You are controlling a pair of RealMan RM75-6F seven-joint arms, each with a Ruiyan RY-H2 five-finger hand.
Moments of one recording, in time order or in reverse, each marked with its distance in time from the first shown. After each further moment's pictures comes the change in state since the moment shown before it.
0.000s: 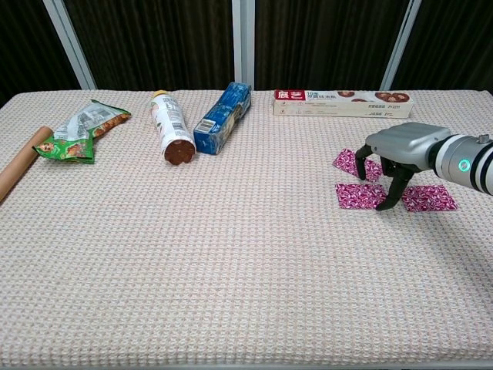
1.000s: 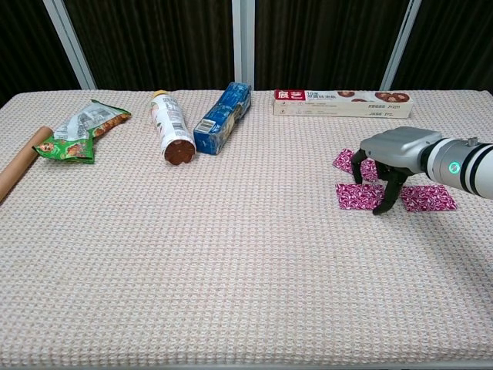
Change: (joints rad) left arm 0.002 -0.015 0.004 0.029 0.002 -0.005 -0.025; right arm 0.012 -0.027 0.009 0.041 0.006 -0.037 0.000
